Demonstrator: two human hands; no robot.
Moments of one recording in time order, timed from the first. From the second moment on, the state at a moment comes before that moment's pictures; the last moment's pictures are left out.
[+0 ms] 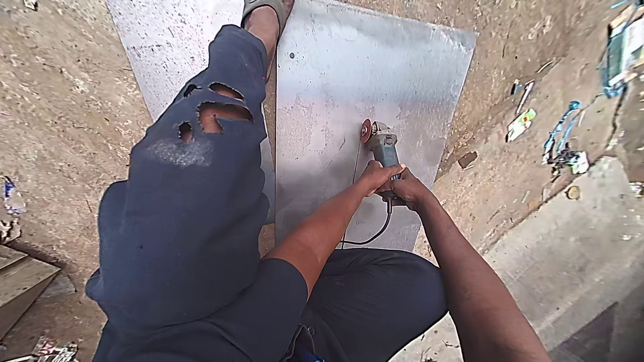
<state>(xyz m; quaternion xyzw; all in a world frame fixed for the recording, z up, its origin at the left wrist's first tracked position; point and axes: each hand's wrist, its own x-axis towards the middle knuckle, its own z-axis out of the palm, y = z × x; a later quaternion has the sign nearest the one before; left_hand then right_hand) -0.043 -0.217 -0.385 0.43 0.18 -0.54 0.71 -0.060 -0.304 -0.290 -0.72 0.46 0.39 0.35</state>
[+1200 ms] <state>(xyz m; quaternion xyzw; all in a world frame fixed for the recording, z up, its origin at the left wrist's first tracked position) -0.032 -0.216 -0.386 0.44 0.16 -0.53 0.71 -0.052 -0.305 -0.294 -0.72 0.46 0.38 0.35</state>
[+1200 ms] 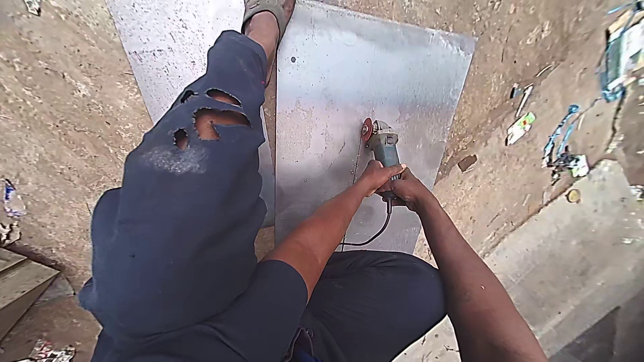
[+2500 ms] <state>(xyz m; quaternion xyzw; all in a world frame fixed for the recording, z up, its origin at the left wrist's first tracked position) -0.027 -0.218 -0.388 0.44 0.17 -0.52 0.71 -0.049 -0.307 -0.294 -0.72 0.46 0.37 0.35</state>
